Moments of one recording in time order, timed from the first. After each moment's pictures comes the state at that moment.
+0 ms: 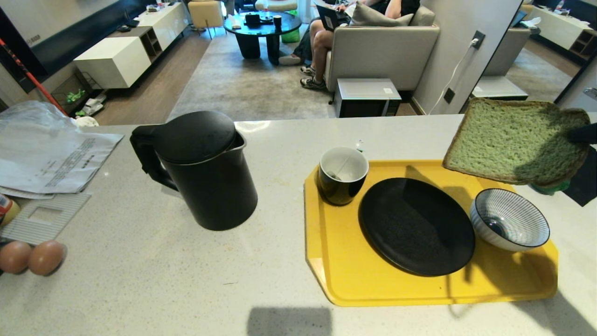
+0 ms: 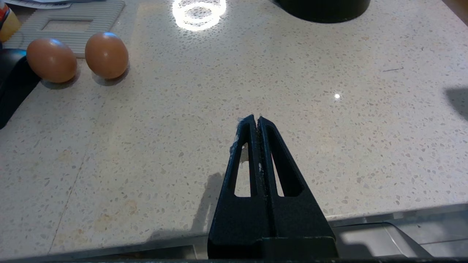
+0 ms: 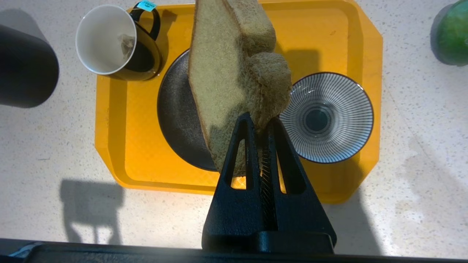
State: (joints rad) left arm 0.00 0.00 0.00 -0.04 -0.03 0.04; right arm 0.45 1.30 -1.67 0.90 -0.28 0.36
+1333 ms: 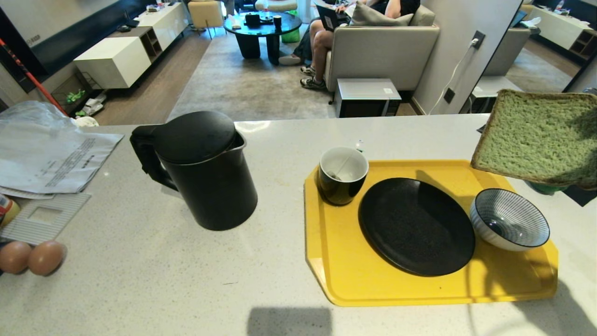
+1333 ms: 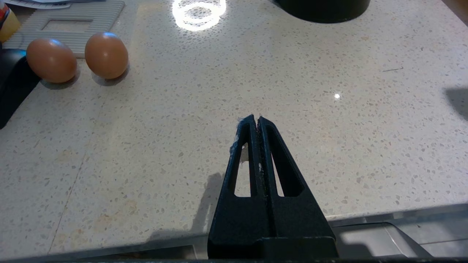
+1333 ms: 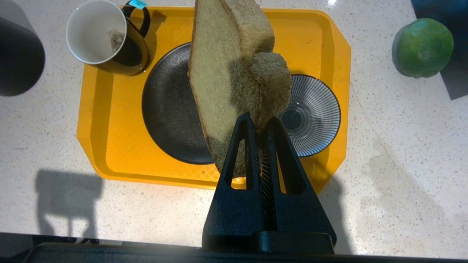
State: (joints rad) left arm 0.00 0.00 0.00 -0.04 -0.03 0.04; right arm 0.44 1.21 -1.65 0.92 -0.30 0.27
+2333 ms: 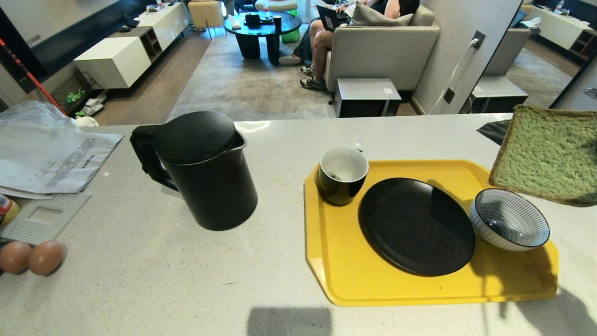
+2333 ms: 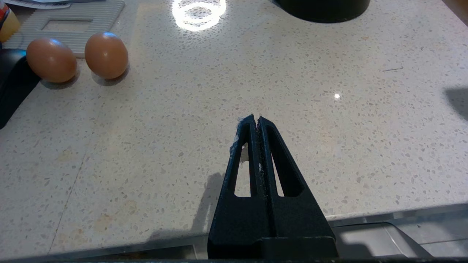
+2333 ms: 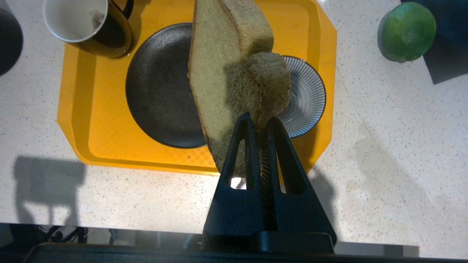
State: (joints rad) left arm 0.00 0.00 0.00 -0.04 -0.03 0.04; right arm 0.42 1.13 -1.55 0.92 -0.31 0.24
